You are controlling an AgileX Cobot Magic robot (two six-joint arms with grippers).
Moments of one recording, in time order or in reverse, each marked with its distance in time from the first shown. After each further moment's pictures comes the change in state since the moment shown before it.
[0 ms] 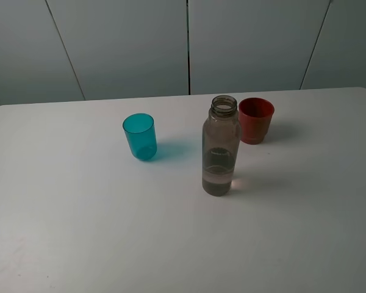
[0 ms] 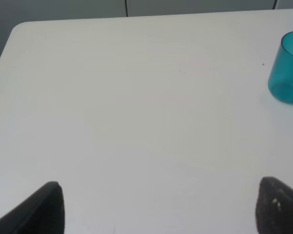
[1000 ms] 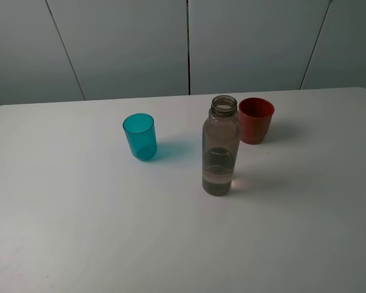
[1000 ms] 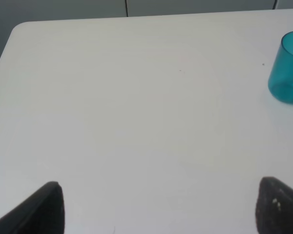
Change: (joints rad) left arm 0.000 0.000 0.000 0.000 0.000 0.000; right arm 0.000 0.000 0.000 0.000 0.000 0.000
